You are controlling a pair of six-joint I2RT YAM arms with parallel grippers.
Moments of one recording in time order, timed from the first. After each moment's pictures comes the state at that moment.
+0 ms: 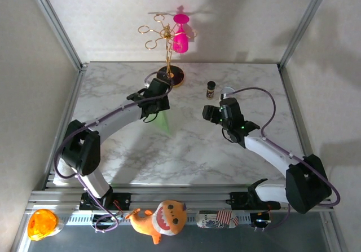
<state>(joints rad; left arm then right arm) -0.57 1.72 1.36 -0.57 -0.33 -0.67 0.53 1.26 0.75 -0.10 0.16 0.54</state>
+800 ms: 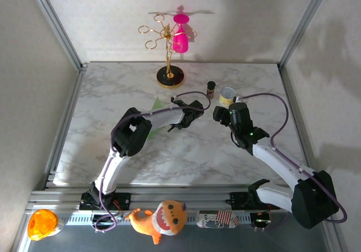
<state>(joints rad) -0.78 2.27 1.72 -0.98 -0.84 -0.67 0.47 1.12 0.68 -0.15 0.27 0.54</state>
